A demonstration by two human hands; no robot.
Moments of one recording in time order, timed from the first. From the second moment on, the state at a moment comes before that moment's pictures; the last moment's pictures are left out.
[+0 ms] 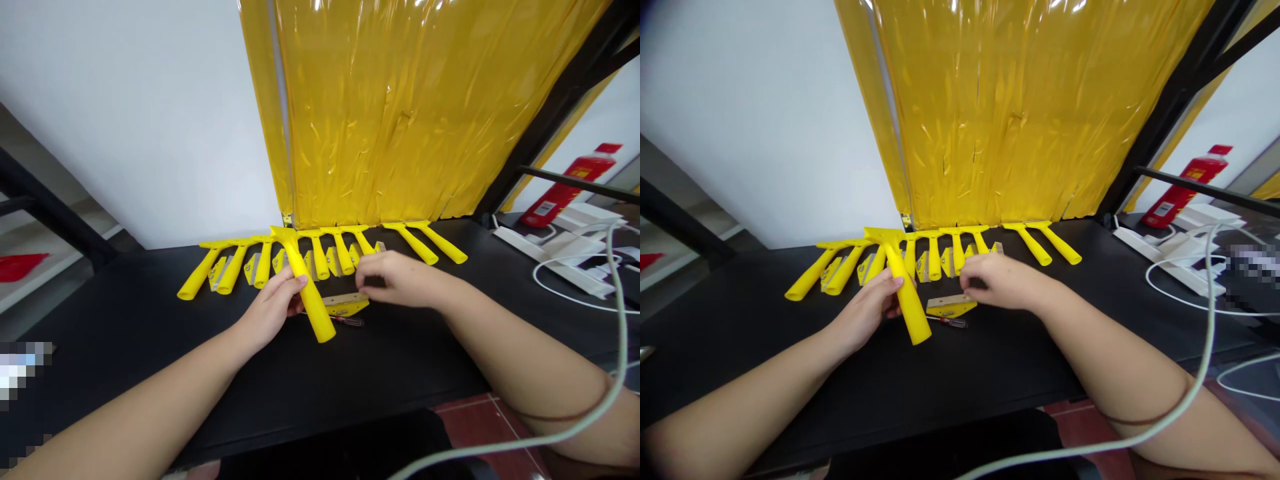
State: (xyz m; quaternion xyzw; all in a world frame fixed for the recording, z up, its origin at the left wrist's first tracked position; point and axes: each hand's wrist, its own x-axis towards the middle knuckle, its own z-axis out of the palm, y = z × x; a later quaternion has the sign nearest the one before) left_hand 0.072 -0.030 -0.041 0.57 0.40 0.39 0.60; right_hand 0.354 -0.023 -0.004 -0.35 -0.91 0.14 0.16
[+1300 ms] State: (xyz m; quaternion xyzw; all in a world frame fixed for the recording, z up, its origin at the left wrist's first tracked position) left_hand 0.068 -0.023 -0.043 0.55 0.40 0.43 0.59; right_hand 0.352 -0.012 -0.020 -0.35 -0.90 0.23 0.15
